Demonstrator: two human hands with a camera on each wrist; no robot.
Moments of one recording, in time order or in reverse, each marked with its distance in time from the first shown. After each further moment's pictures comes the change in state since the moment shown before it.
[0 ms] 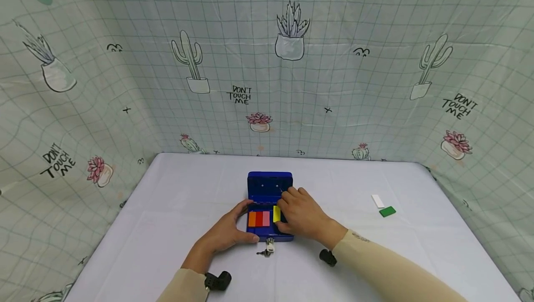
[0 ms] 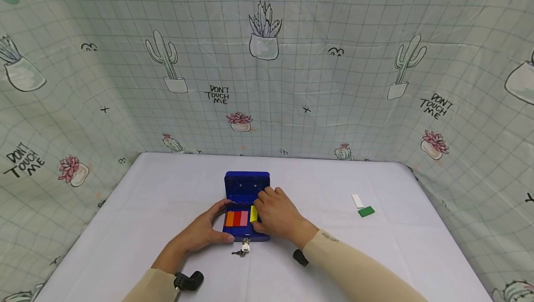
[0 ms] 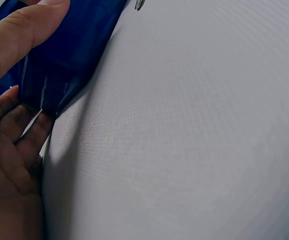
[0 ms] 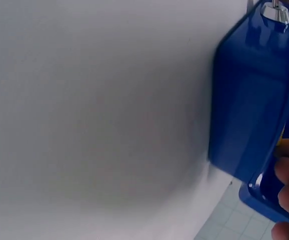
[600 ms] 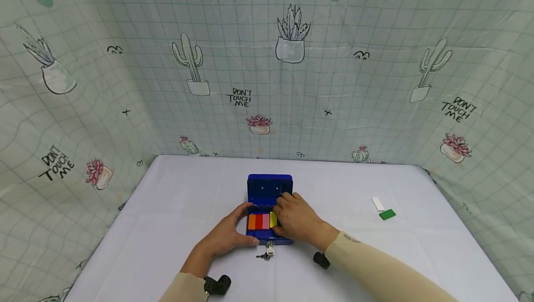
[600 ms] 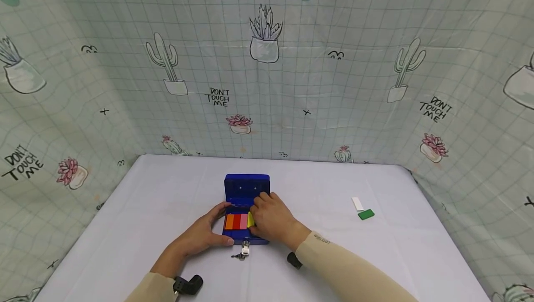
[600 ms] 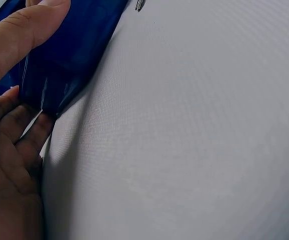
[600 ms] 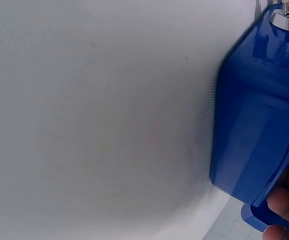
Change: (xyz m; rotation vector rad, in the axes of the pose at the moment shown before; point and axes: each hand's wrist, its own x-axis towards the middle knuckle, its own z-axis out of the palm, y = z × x) left_hand 0.002 -0.002 -0.001 -0.006 -0.014 0.010; right_hand 0.012 -0.009 0.006 -0.008 -0.139 0.001
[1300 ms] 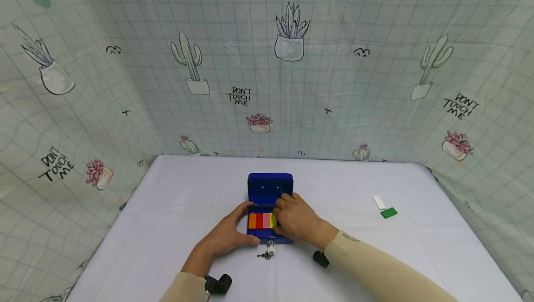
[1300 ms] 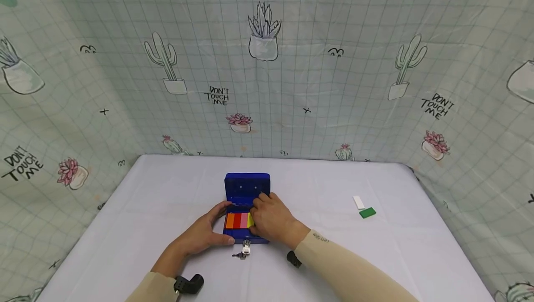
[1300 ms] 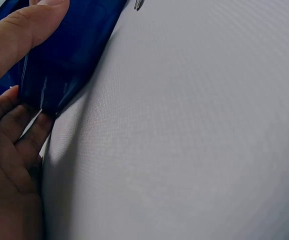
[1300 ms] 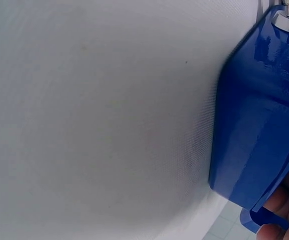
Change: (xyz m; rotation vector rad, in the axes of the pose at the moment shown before) left_hand -0.002 0.001 0.000 0.004 0.000 0.005; right_hand 0.002 -0.004 0.003 -0.014 -0.040 -0.011
